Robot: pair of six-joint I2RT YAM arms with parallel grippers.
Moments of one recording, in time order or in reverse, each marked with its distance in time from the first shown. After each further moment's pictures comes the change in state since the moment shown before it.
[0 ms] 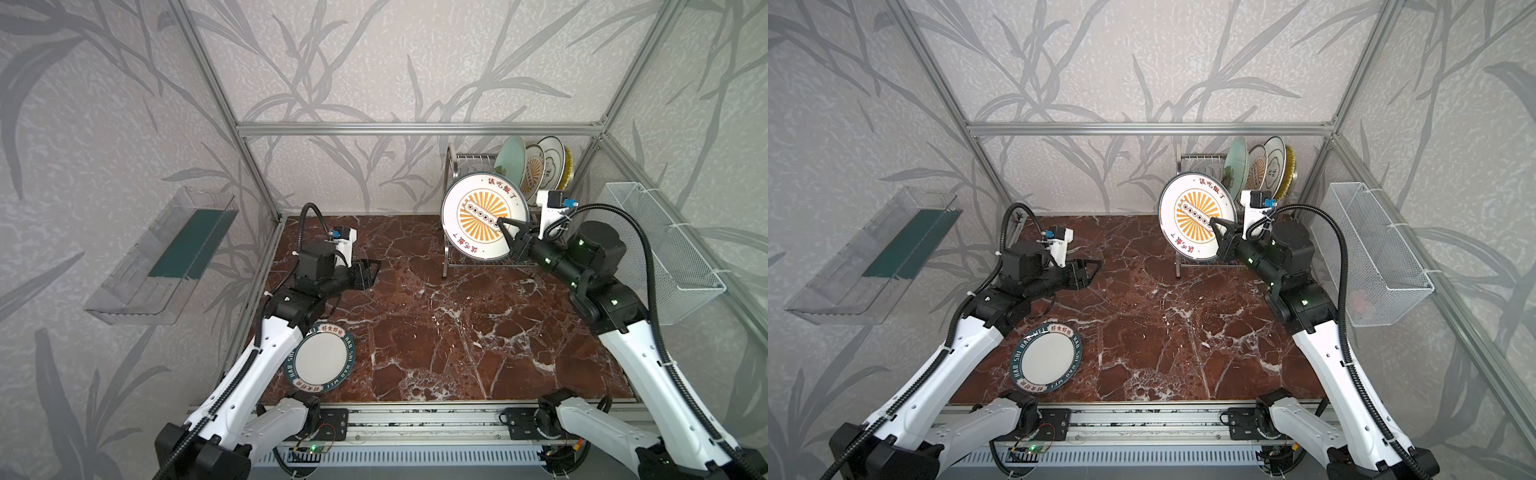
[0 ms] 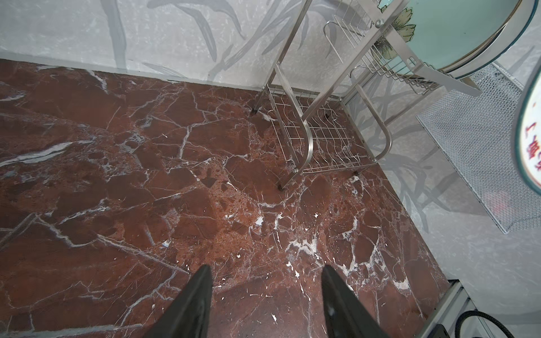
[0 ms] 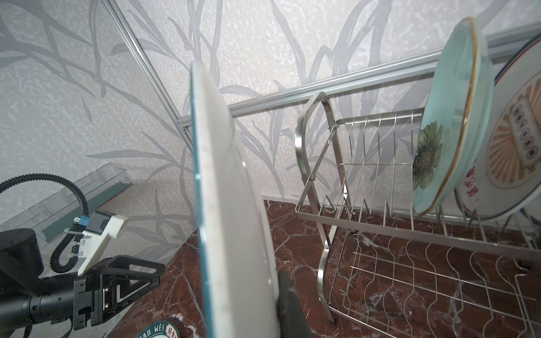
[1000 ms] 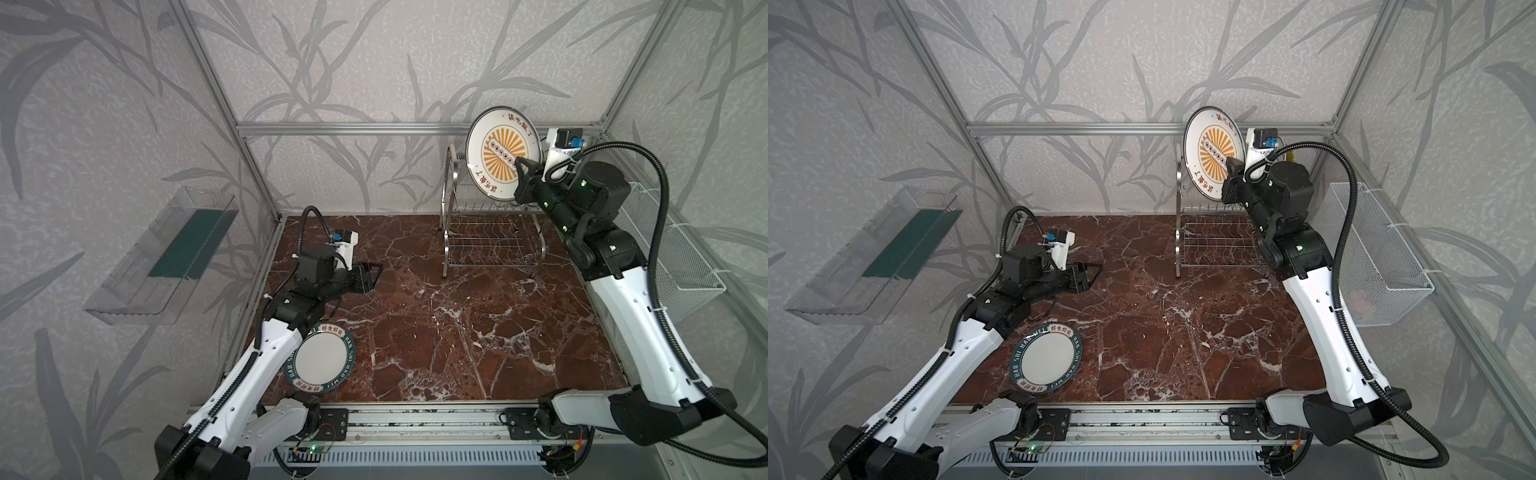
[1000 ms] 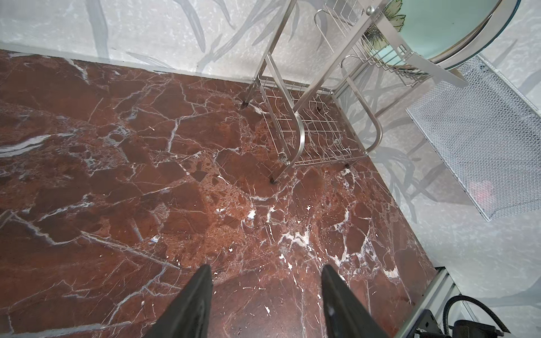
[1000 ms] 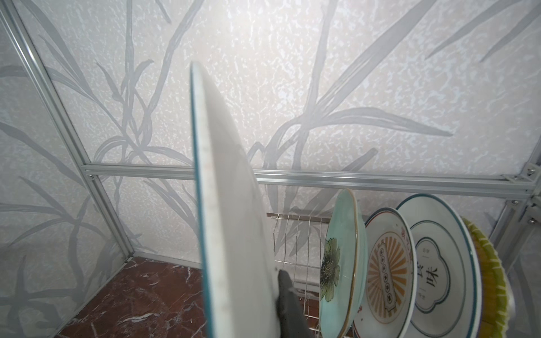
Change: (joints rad) left arm 0.001 -0.014 -0.025 0.008 0.050 -0.003; right arm -0.005 0.340 0.499 -0.049 0.335 -0.240
